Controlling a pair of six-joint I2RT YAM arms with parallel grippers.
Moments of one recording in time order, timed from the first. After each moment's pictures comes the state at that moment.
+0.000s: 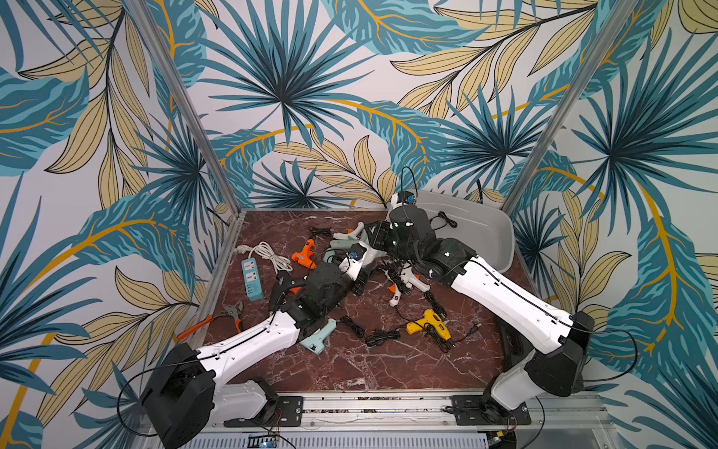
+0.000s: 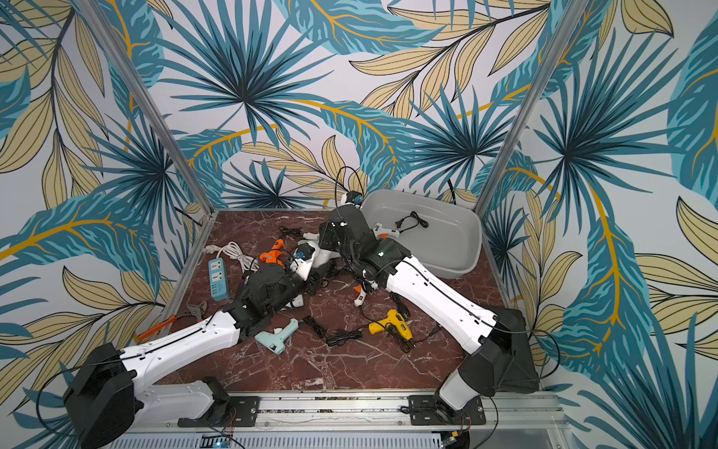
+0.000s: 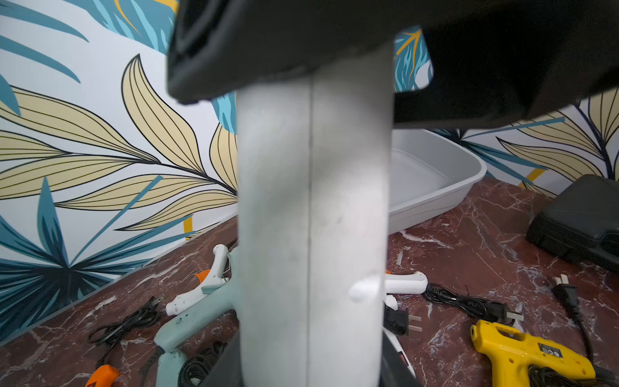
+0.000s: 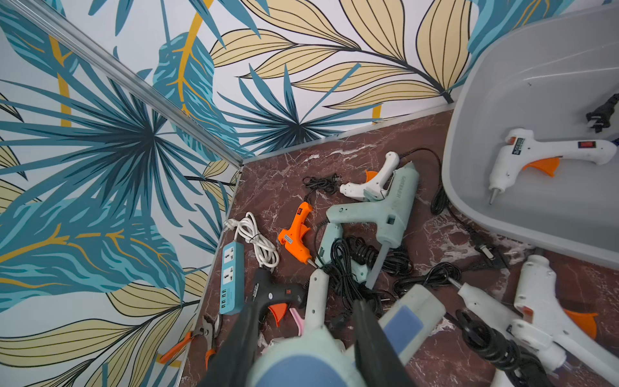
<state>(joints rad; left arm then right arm) -0.73 1.24 0.74 0.36 -0.10 0.07 0.77 1.59 1.63 -0.50 0.28 0.75</state>
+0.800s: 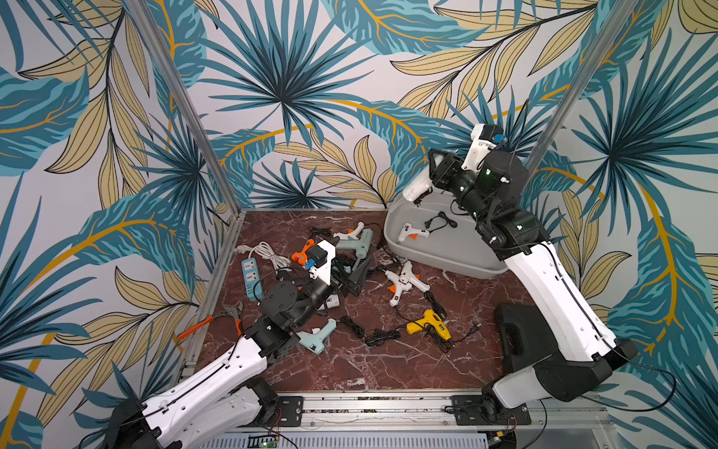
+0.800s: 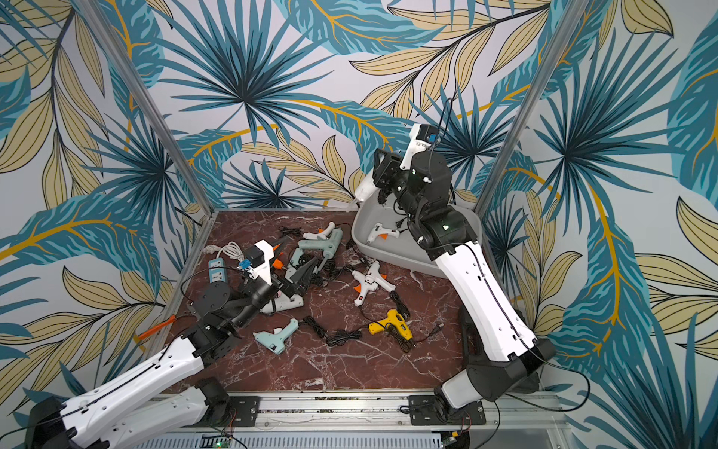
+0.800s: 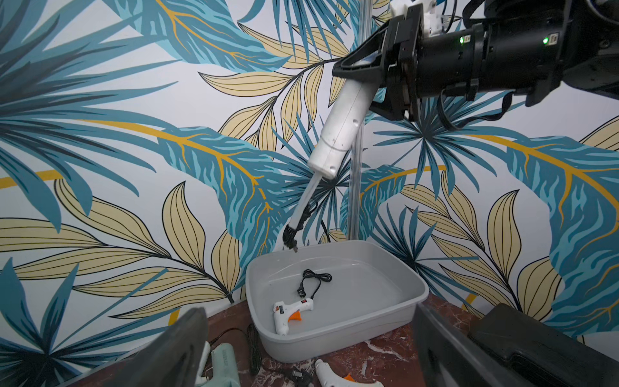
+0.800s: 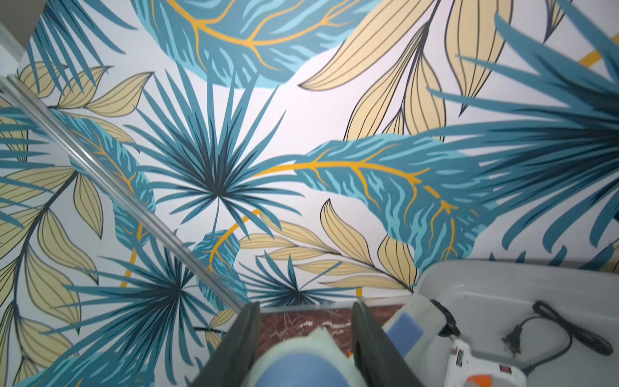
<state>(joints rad) -0.73 0.91 0.65 0.49 -0.05 -0.04 0.41 1.53 1.88 -0.30 0.18 0.49</state>
